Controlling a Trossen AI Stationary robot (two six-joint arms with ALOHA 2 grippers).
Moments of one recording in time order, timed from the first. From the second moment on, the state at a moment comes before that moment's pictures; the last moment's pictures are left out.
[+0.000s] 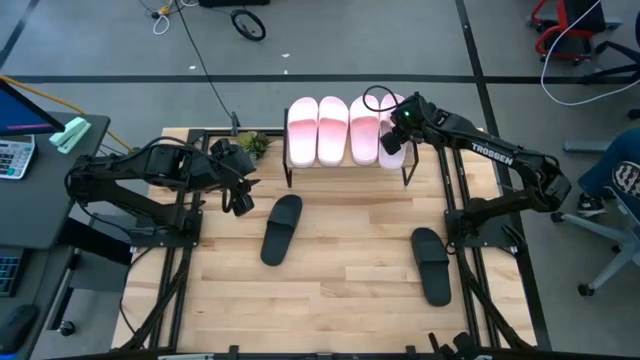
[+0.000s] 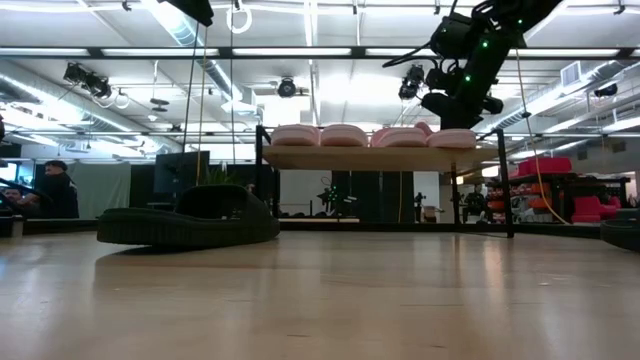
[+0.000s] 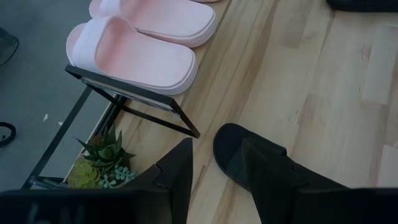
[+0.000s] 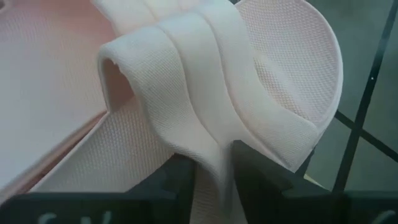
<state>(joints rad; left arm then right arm) -0.06 1.17 1.42 -1.13 -0.47 -0.27 -0.75 1.36 1.03 -0.63 0.29 0.08</state>
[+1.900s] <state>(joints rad) -0.07 1.17 1.42 -1.13 -0.47 -0.23 -0.50 1.24 1.09 -0.63 0.62 -0.07</state>
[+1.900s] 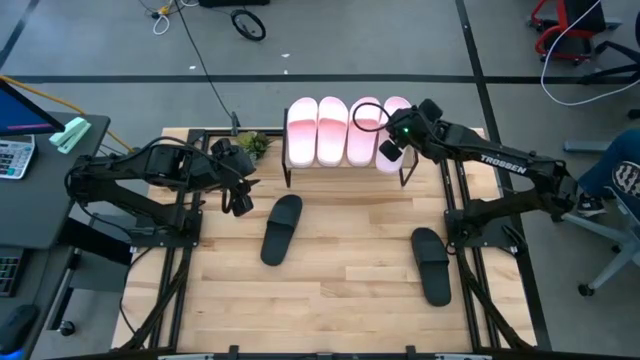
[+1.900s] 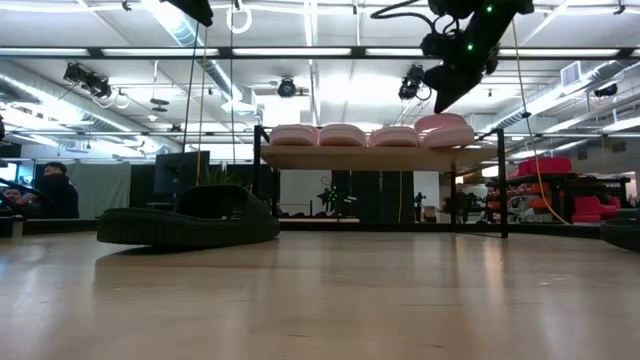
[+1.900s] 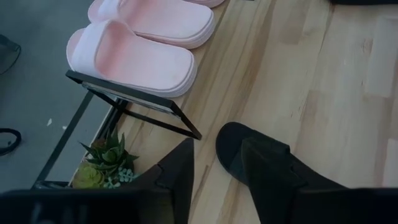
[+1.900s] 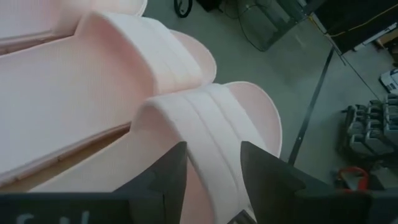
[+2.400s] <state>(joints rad) -0.06 1.17 1.42 -1.13 -0.47 -0.21 -0.31 1.14 1.09 -0.64 0.74 -0.05</state>
